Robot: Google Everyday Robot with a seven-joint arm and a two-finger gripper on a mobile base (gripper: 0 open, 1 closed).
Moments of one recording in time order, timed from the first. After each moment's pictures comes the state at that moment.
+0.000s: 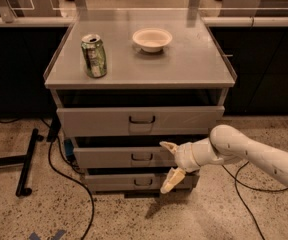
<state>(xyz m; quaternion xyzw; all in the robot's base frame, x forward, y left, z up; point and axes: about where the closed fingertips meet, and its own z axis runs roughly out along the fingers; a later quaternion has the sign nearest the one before) 0.552 -0.075 0.525 -0.63 0.64 0.28 0.34</state>
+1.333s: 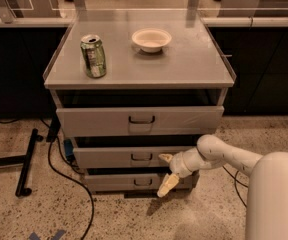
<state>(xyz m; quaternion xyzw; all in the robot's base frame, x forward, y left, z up) 0.588 -0.070 0.396 -0.59 0.69 0.31 0.27</state>
